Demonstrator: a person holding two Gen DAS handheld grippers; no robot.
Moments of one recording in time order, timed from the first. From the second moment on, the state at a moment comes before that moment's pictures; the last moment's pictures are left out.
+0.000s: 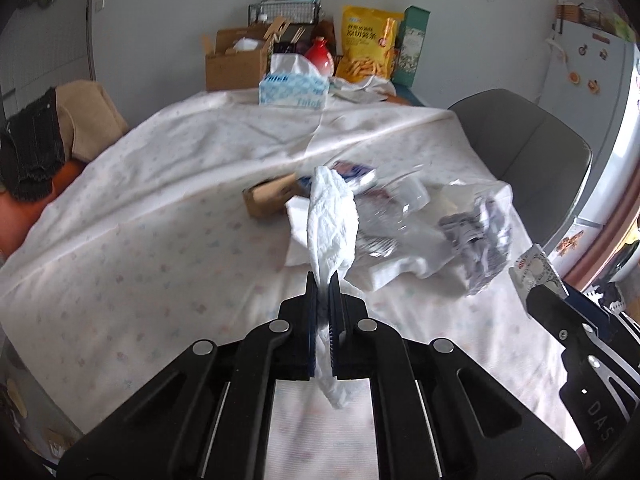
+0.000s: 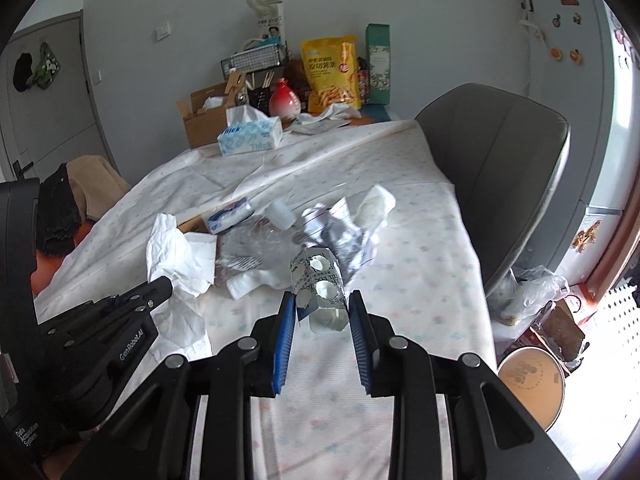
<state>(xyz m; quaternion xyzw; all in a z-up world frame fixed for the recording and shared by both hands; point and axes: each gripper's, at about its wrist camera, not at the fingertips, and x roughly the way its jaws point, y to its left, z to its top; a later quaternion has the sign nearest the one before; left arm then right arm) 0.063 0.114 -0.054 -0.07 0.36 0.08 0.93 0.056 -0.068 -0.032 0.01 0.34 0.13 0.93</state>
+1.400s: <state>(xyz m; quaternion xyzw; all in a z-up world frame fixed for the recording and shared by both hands) 0.078 -0.119 -0.008 0.03 0.28 -0.10 0.95 -0.003 -0.286 0.017 0.07 0.26 -0.09 0.96</state>
